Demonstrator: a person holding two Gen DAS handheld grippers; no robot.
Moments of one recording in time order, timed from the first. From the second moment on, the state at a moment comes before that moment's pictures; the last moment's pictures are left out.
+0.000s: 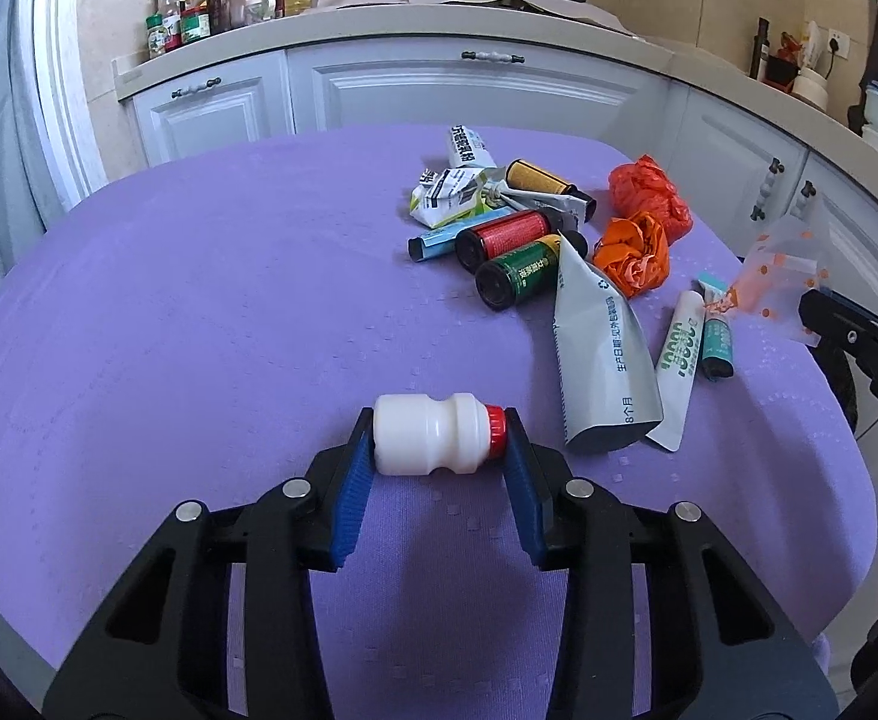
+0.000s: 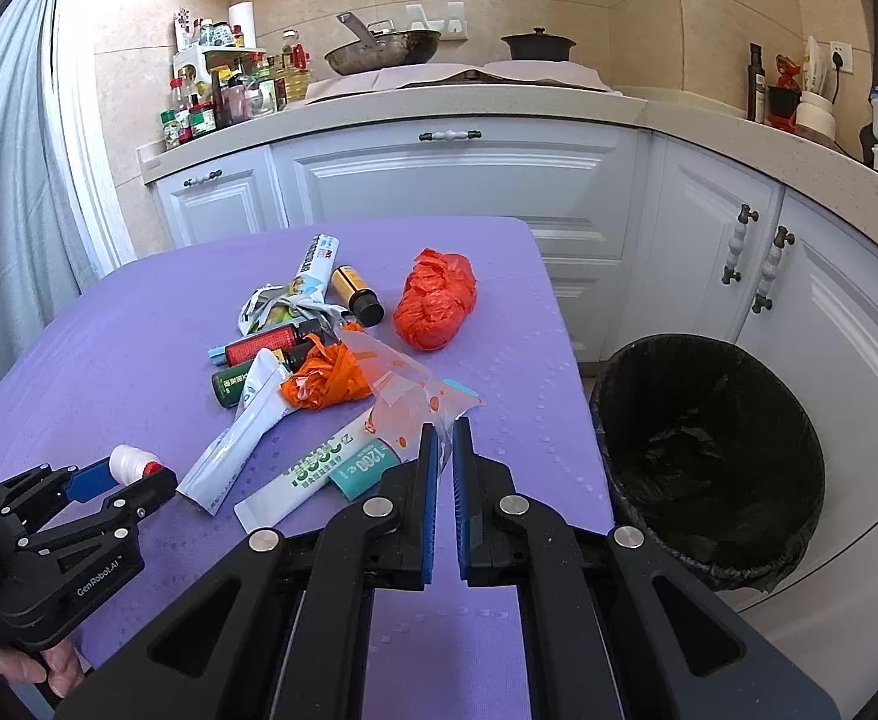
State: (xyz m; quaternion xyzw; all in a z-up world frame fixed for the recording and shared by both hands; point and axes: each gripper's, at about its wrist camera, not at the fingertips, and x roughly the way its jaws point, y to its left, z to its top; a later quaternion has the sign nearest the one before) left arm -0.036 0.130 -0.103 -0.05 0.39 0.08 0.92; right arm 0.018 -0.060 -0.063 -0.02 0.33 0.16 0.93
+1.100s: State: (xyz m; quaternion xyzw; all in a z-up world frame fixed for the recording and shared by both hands) left arm 0.038 0.011 -0.010 -0.02 0.28 -0.04 0.96; right arm 0.054 -0.184 -0.055 0.01 0.30 -0.01 0.95
